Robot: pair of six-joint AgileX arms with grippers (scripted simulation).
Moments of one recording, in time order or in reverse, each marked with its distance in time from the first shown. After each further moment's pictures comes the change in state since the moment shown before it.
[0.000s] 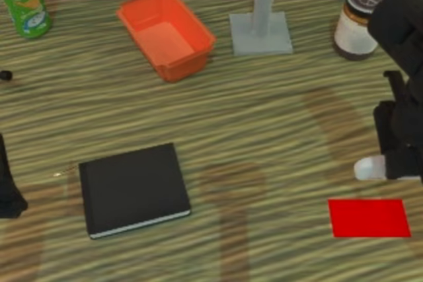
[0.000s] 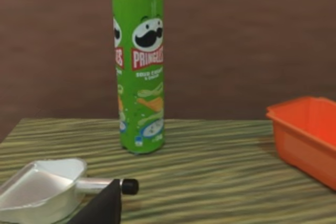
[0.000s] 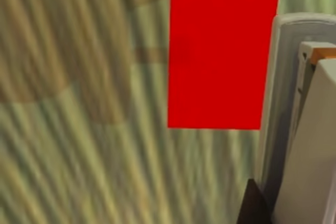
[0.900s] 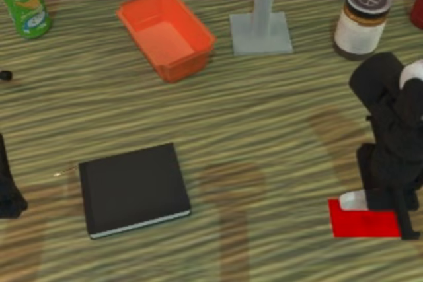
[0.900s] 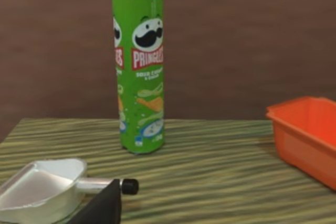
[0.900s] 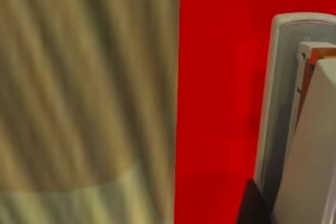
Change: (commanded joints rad) left arm 0.000 0.000 0.000 0.000 0.000 0.000; right arm -0.003 0.133 -0.236 0.370 0.001 0.000
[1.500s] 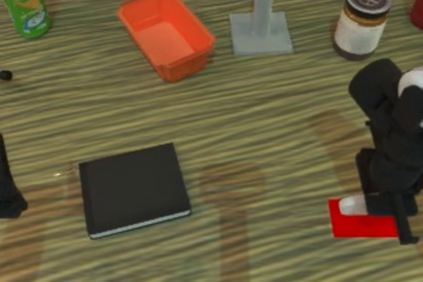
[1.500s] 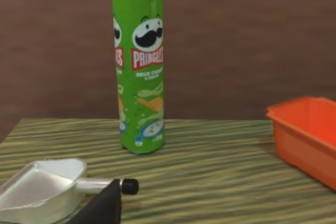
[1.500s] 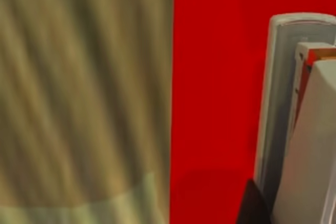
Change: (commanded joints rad) left arm 0.000 0.000 0.000 0.000 0.000 0.000; right arm 0.000 0.012 -0.024 0.035 0.000 0.000
